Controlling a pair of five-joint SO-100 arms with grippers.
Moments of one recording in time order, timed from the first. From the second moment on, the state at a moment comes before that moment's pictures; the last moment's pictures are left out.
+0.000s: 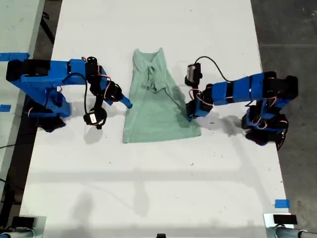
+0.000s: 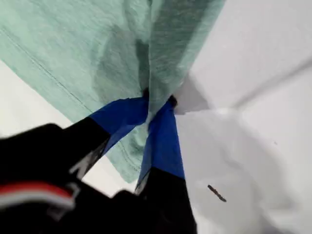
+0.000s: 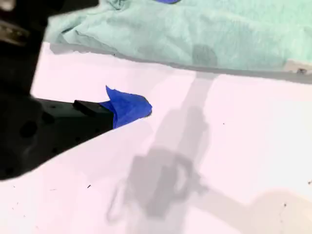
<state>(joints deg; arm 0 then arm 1) -4.8 101.7 108.1 73.0 17.9 13.7 95.3 121.5 54.9 -30.4</state>
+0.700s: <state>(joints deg) -4.3 102.6 109.8 71.1 17.3 5.8 74.1 74.6 78.0 -20.7</state>
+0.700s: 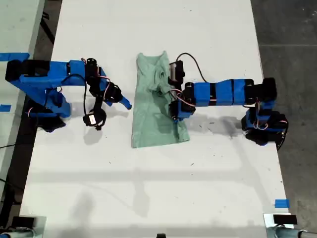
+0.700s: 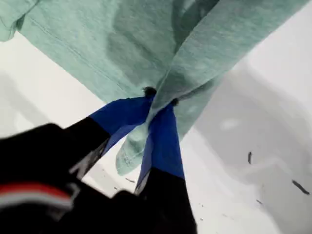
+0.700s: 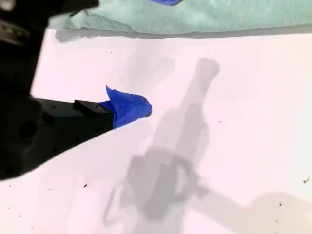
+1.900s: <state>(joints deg) -0.6 99.1 101.6 75.1 14.6 4.8 103.1 85.4 89.3 -19.2</state>
